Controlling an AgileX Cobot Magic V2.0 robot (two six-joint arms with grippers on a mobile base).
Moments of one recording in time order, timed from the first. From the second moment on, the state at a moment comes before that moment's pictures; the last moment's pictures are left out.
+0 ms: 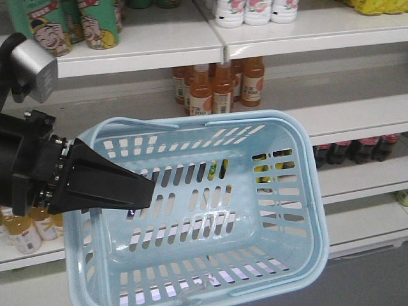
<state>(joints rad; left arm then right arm) -0.30 1.15 -1.12 -1.12 1.24 0.36 0.01 -0.01 0.03 -0.07 0.11 0.24</state>
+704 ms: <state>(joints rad) -0.30 1.15 -1.12 -1.12 1.24 0.36 0.01 -0.01 0.03 -0.07 0.11 0.24</state>
